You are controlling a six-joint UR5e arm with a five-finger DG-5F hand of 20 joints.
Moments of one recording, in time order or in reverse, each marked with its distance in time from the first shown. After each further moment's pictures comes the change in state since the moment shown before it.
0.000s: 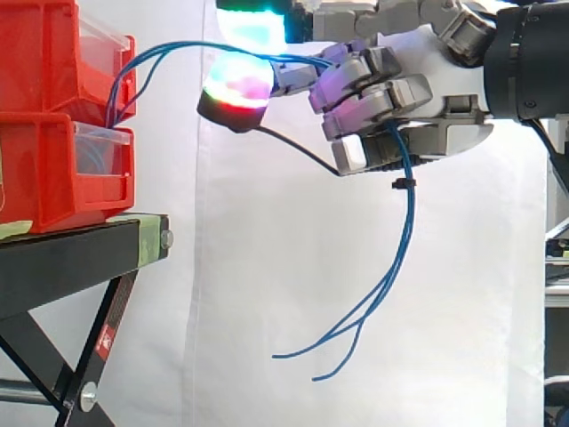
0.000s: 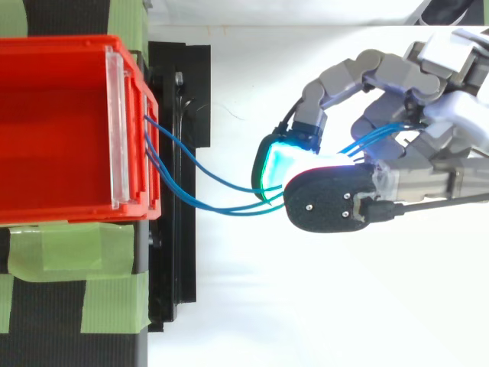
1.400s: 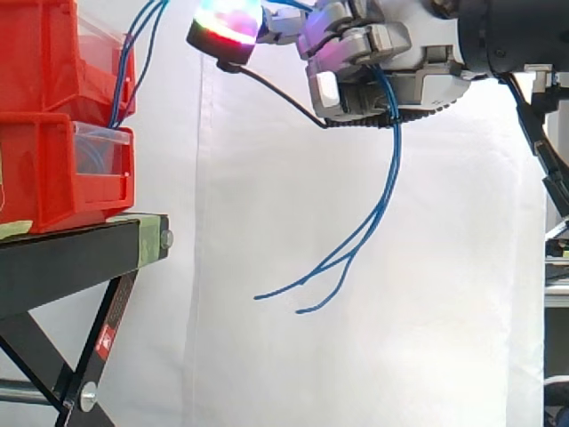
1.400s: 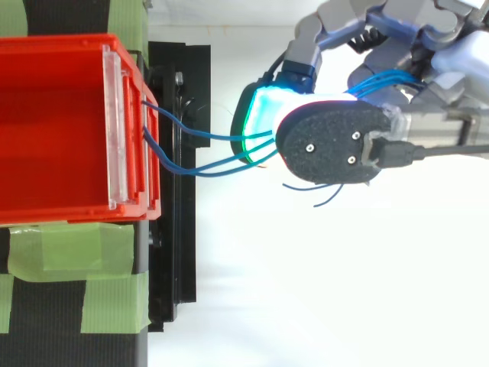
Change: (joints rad) arm -0.018 0.001 0.063 0.014 0.035 0.011
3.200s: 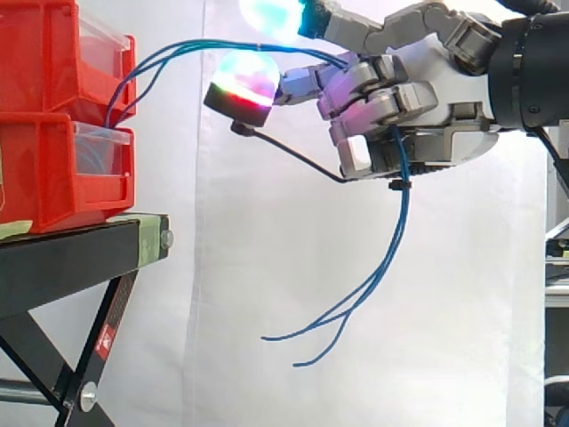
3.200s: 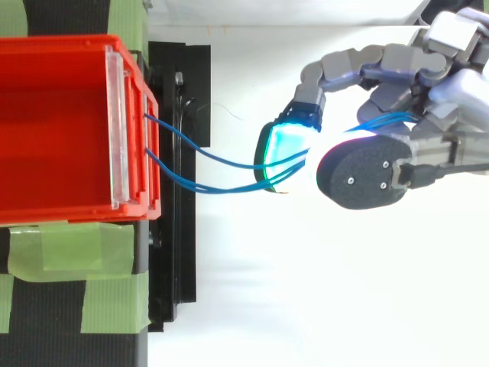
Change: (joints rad) arm 0.012 -0.001 -0.066 -0.035 -0.011 0.088
